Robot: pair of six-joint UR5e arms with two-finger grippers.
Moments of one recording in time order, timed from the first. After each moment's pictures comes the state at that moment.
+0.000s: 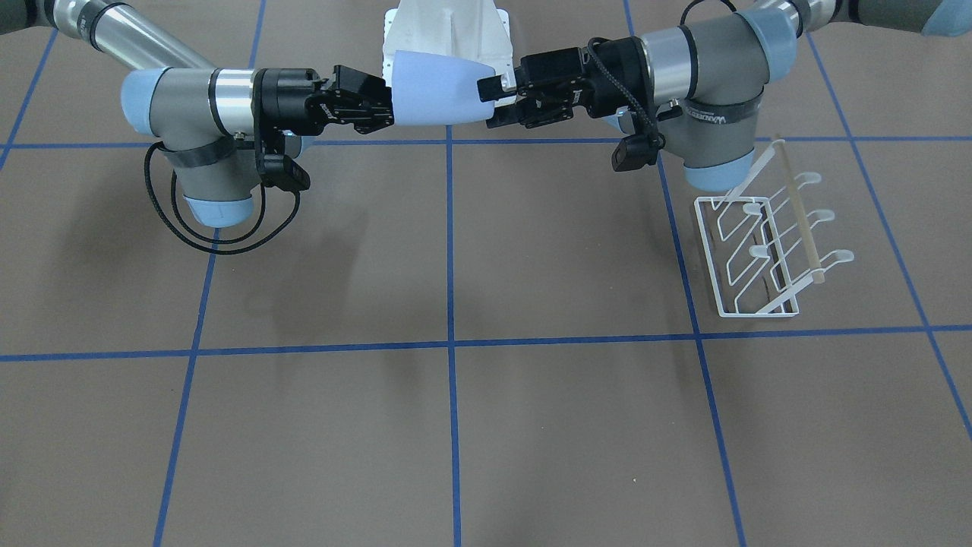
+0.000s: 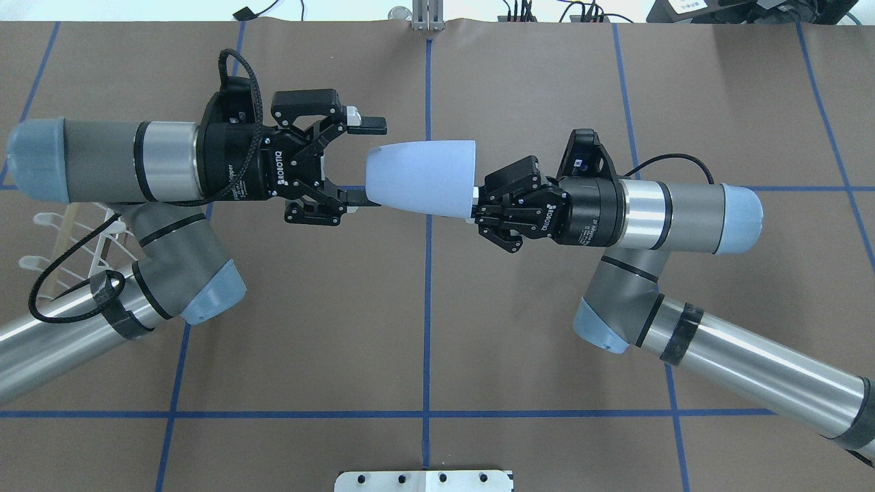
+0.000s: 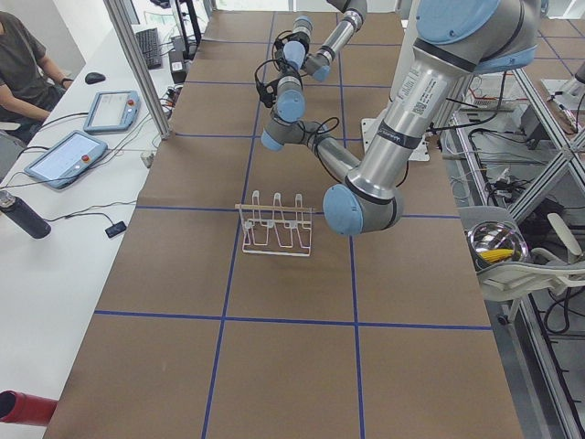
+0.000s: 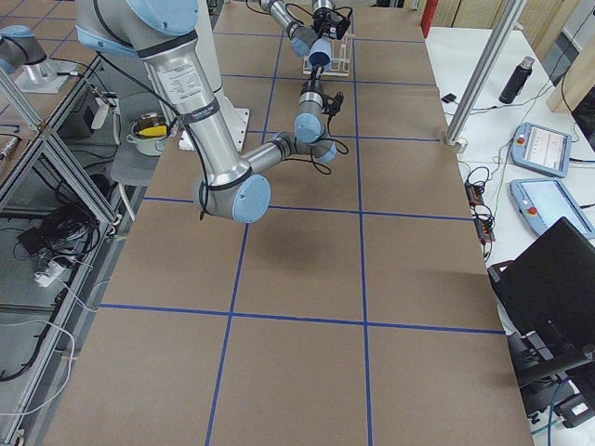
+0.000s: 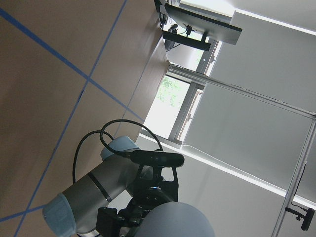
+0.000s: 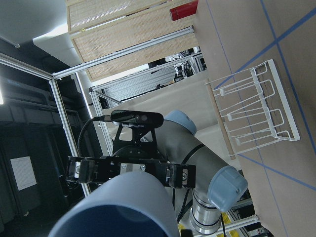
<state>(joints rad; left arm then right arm) -0.70 -2.13 -1.55 -3.31 -2.03 -2.40 0.61 -1.02 1.39 0.51 1.92 2.33</state>
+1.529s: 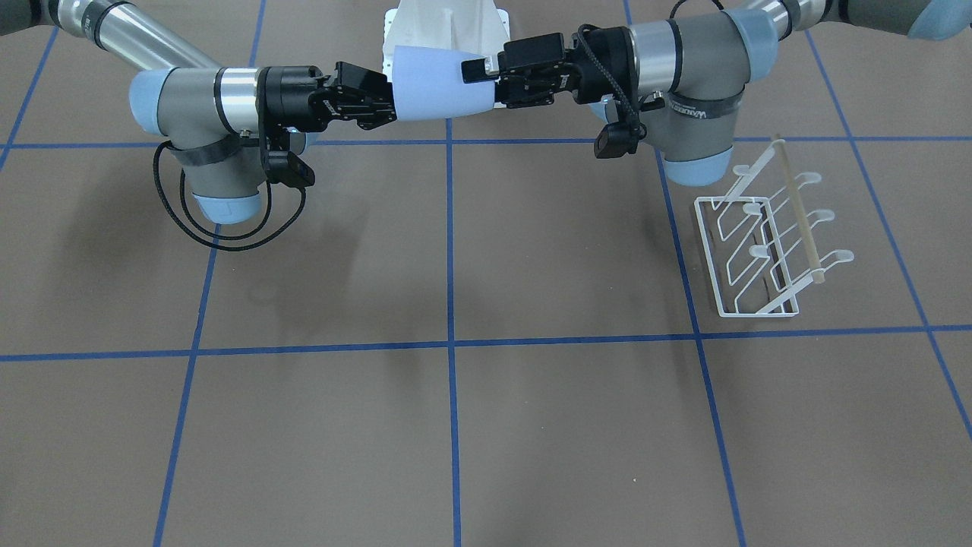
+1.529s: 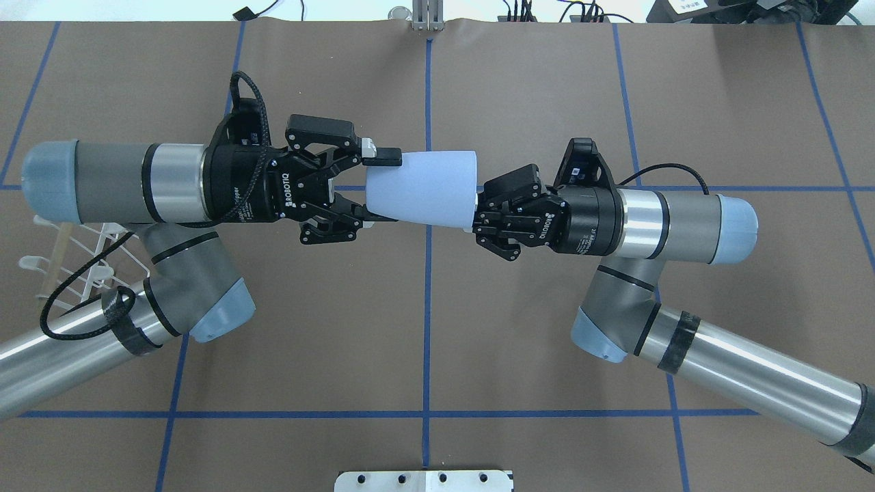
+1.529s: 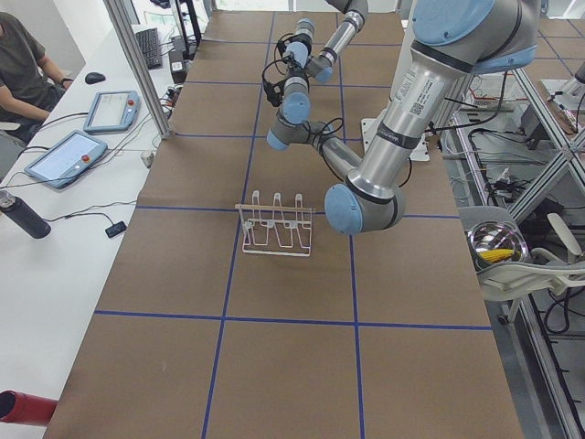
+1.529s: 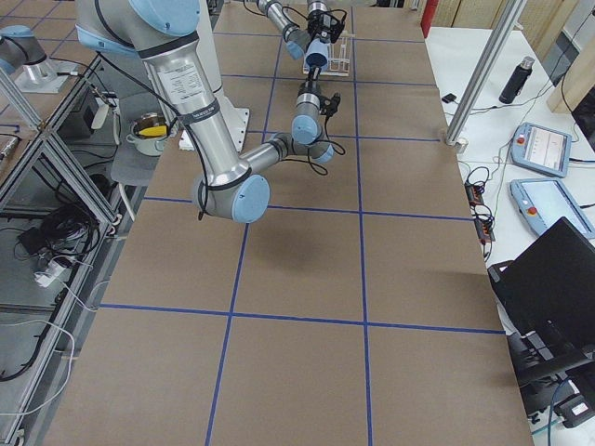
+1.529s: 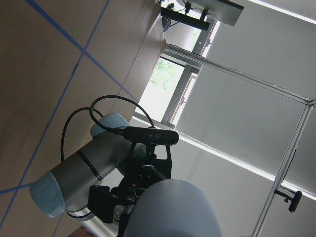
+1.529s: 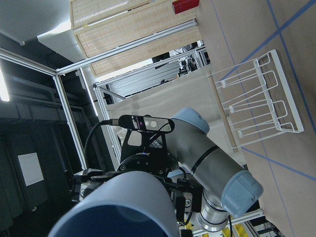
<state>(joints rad) -0.67 -2.13 -1.56 -3.35 -2.01 -2.41 0.59 -1.03 1.39 0.53 1.89 2.32</state>
